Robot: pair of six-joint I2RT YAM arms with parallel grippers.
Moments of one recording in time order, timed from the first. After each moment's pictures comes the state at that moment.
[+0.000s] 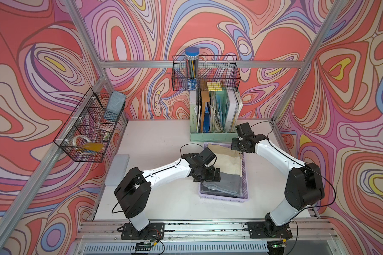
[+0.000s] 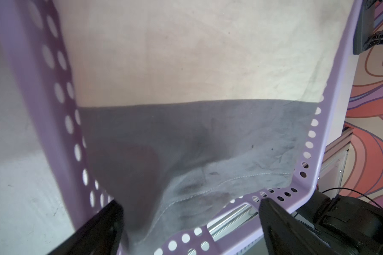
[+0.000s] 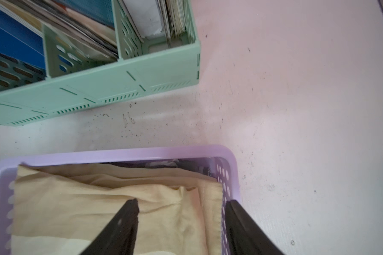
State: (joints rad) left arm -0.88 1.68 1.24 -0.68 0.22 -0.79; right arm 0.30 1.65 1.30 -0.65 0.20 0.44
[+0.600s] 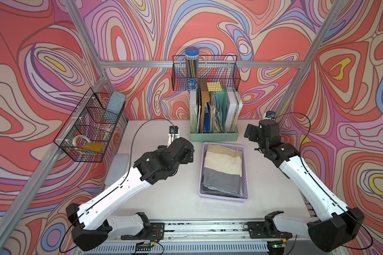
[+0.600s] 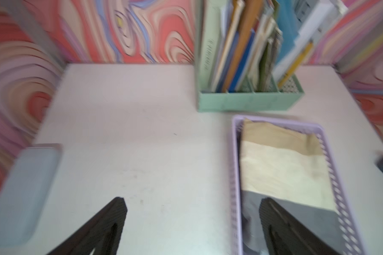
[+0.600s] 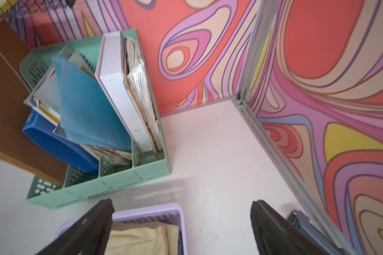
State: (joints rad) left arm -0.89 1.18 1.41 -0.99 -0.74 -0.60; right arm 0.30 1.24 1.22 -0.45 0.51 0.29
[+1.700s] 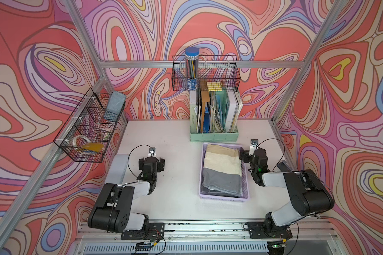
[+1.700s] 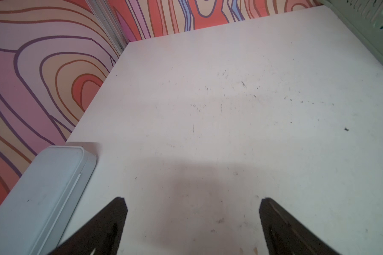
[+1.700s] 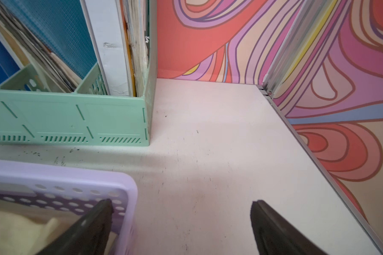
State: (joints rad) left arm -0.14 1.43 0.36 0.61 -0.35 0.06; right arm 0.14 1.57 0.47 0.77 0.23 -0.06
